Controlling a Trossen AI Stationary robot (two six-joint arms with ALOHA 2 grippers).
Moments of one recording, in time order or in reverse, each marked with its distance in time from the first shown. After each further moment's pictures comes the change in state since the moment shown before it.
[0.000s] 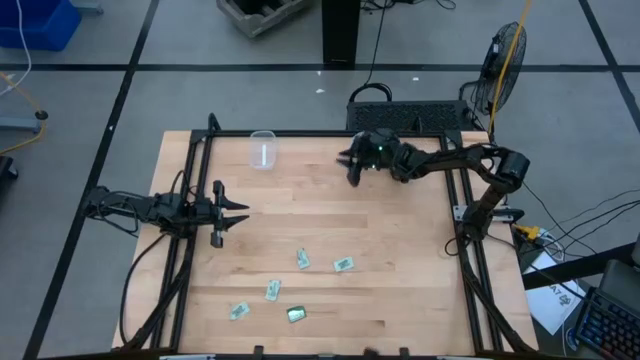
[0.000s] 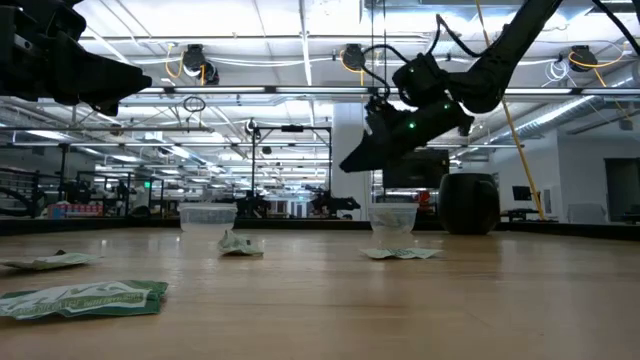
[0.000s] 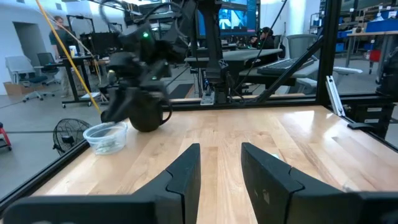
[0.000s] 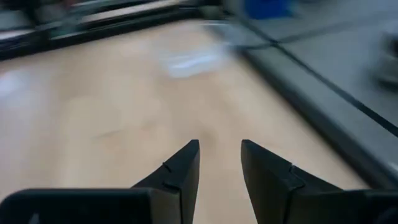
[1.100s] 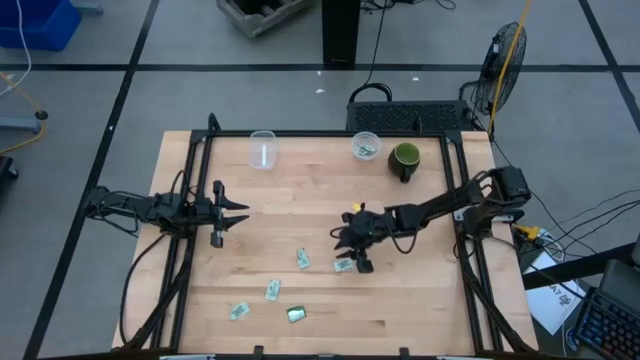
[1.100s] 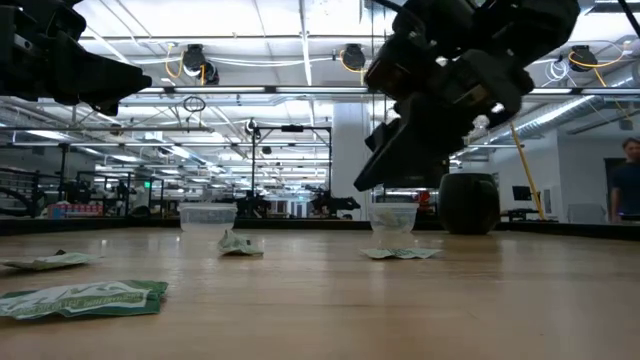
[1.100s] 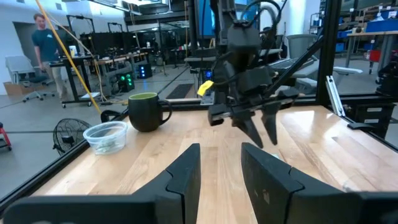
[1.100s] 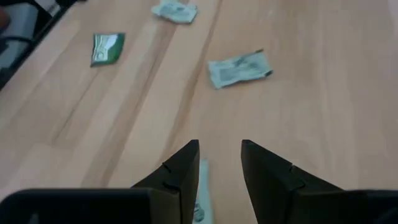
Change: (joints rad) left arm 0.000 0.000 0.000 0.000 0.000 0.000; right arm 0.658 0.000 -0.011 -0.251 0.042 0.056
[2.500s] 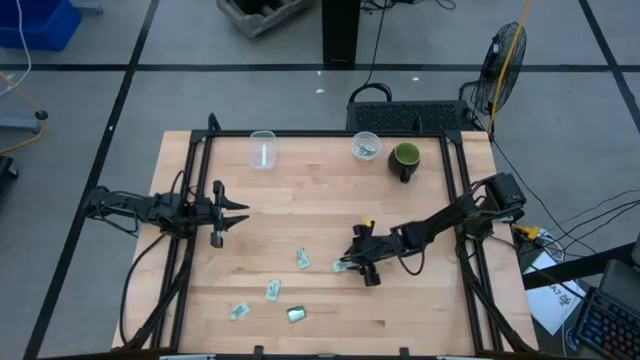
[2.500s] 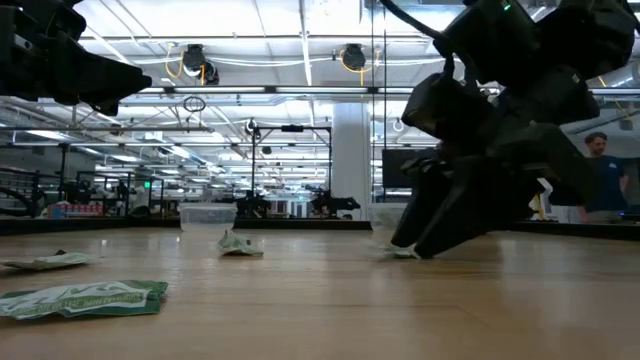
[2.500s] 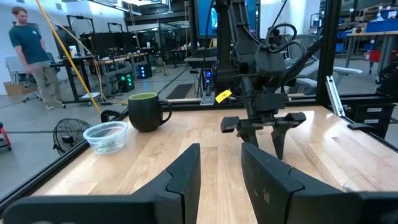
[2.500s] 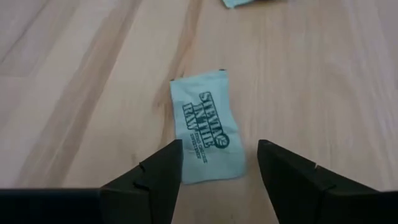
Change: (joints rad) left arm 0.000 0.000 0.000 0.000 0.000 0.000; right arm 0.151 0.076 -0.119 0.100 0.259 0.044
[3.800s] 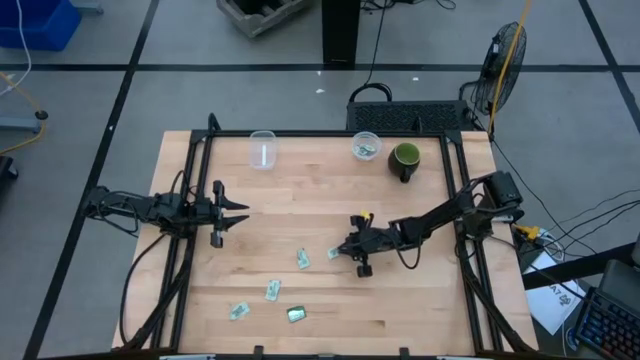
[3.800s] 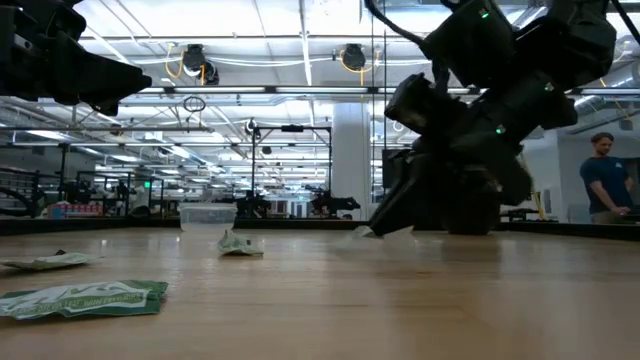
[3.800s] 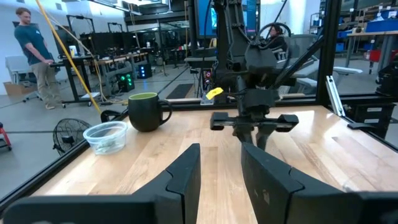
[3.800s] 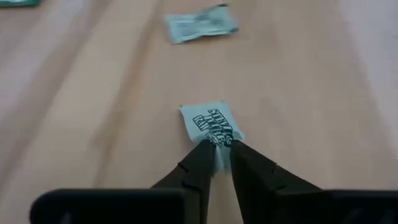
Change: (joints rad) left arm 0.000 0.000 0.000 0.000 0.000 0.000; right arm -0.069 0.007 -0.002 0.103 0.077 -0.066
